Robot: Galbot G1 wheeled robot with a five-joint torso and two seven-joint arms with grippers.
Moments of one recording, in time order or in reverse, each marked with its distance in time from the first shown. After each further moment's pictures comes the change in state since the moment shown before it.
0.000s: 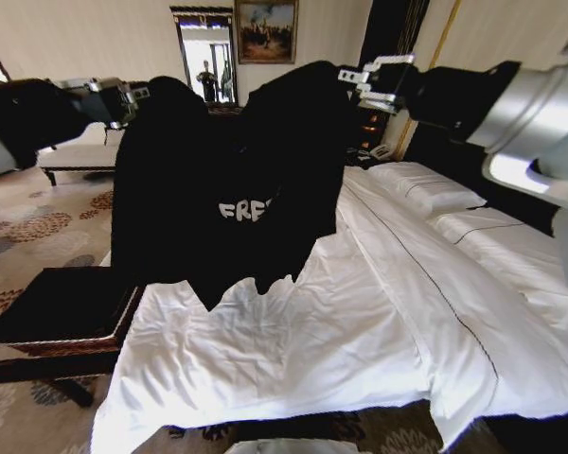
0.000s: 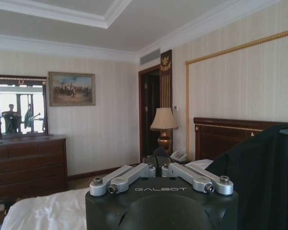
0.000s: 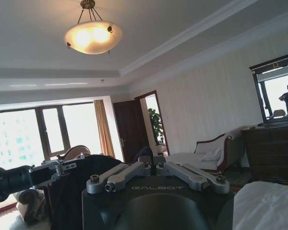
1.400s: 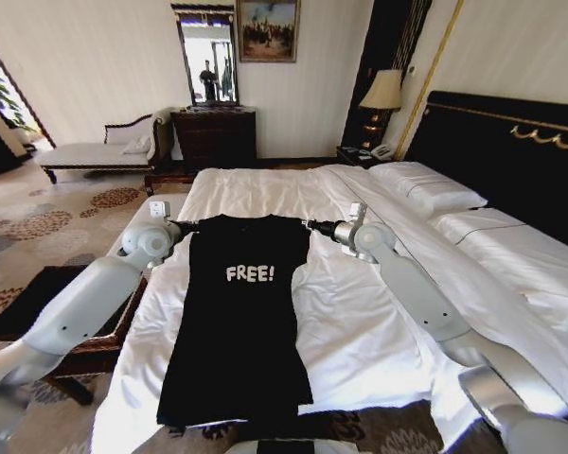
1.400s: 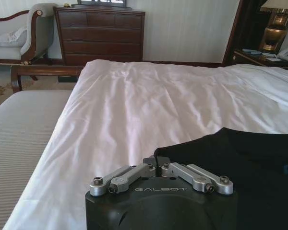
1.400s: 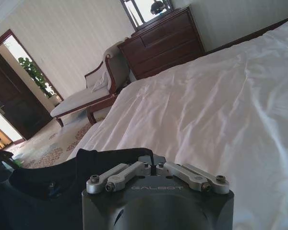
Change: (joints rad) left arm 0.132 -0.892 0.649 0.890 1.050 0.122 0.089; right arm -0.214 0.549 -0.433 -0.879 -0.881 0.068 -0.216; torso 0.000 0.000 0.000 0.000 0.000
